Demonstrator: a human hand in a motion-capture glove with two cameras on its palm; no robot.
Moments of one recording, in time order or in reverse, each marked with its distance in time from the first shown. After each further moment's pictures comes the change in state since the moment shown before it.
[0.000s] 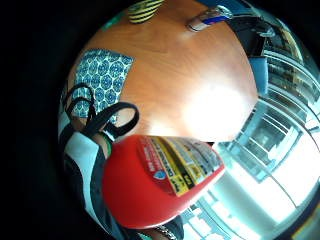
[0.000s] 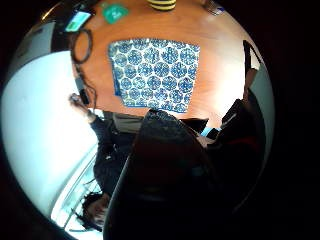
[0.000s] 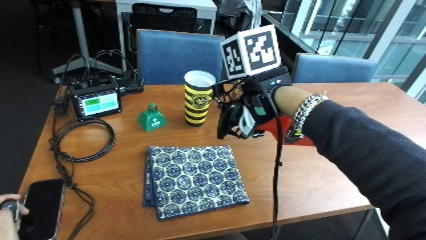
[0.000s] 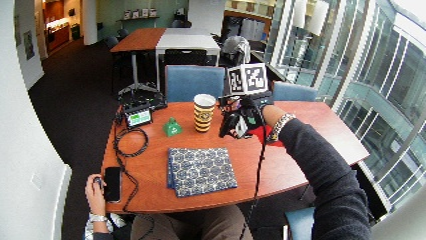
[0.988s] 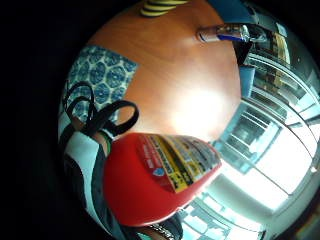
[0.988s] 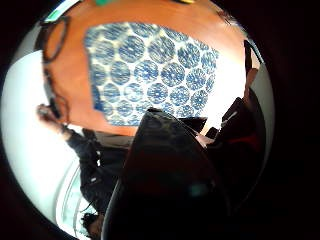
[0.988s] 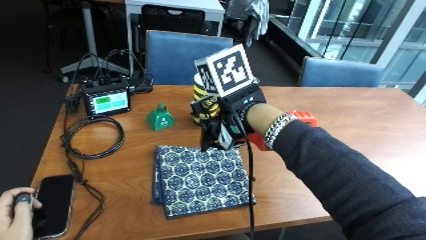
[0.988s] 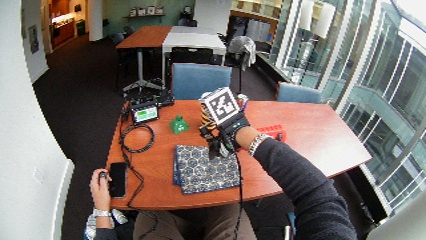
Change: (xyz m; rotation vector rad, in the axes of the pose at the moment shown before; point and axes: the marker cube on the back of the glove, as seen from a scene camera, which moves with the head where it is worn) arm -0.036 -0.040 0.017 0.049 0.121 0.045
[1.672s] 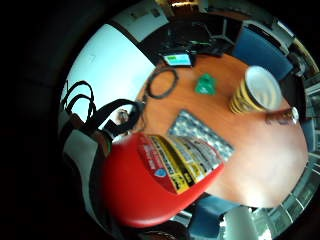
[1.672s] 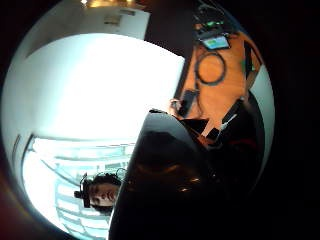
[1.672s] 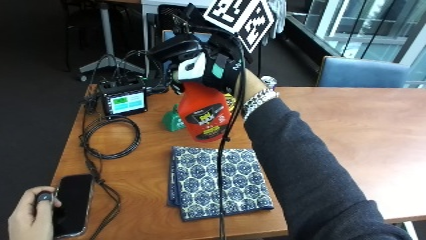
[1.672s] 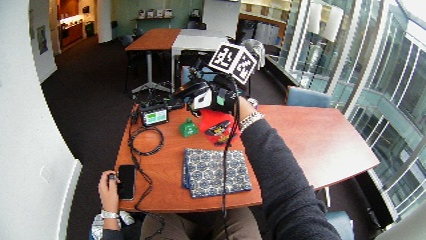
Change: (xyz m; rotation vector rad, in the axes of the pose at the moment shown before) arm -0.032 0.038 -0.116 0.378 -0.756 -0.429
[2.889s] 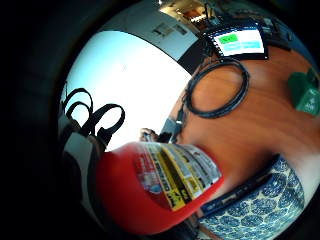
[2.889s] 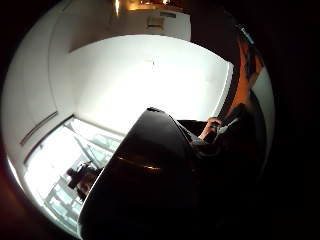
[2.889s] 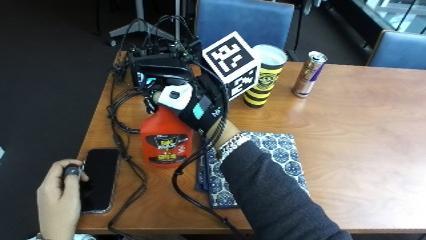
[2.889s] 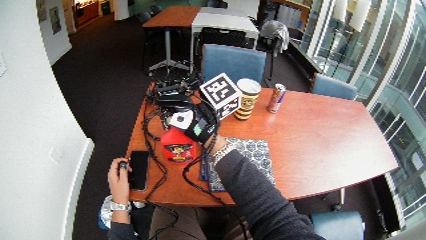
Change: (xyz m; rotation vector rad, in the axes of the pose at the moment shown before) arm -0.034 -0.011 0.069 0.365 -0.480 -0.249
